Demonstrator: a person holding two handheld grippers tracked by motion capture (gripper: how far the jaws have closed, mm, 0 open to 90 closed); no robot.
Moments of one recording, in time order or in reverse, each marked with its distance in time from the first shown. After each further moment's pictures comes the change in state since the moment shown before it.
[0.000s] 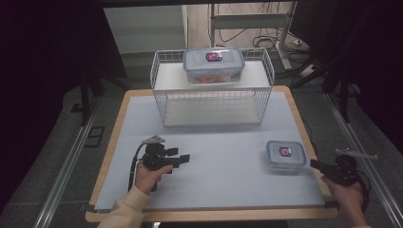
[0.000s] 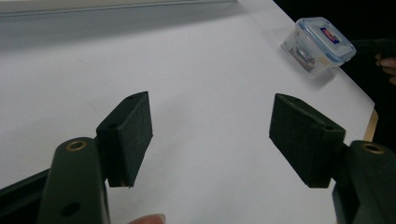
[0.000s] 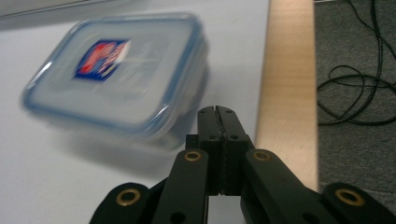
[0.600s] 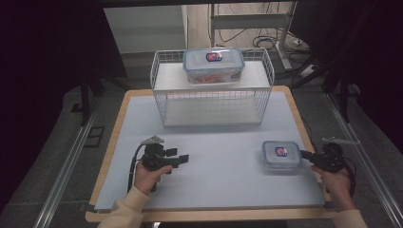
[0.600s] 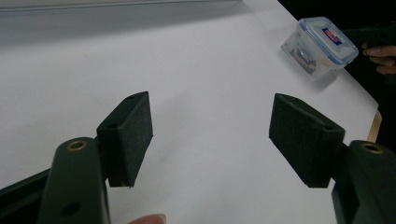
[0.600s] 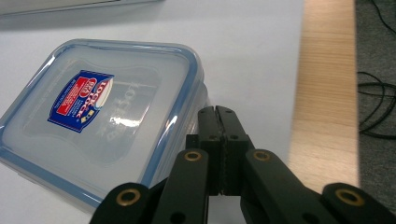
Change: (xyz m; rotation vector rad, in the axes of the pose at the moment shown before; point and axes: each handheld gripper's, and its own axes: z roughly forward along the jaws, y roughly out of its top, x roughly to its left) left arm 0.001 -0.002 0.000 0.003 0.006 -0.014; right arm 0.010 0.025 0.034 0.033 0.047 -0.036
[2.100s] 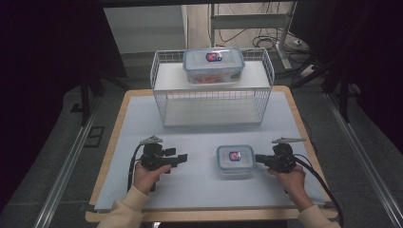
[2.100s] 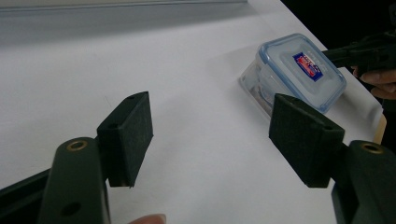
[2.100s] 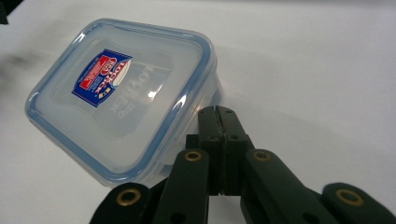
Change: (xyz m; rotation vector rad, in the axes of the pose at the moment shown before) left arm 0.005 -0.001 -0.002 -0.005 0.014 -0.012; right arm 0.121 0.004 0.057 0.100 0.203 -0.121
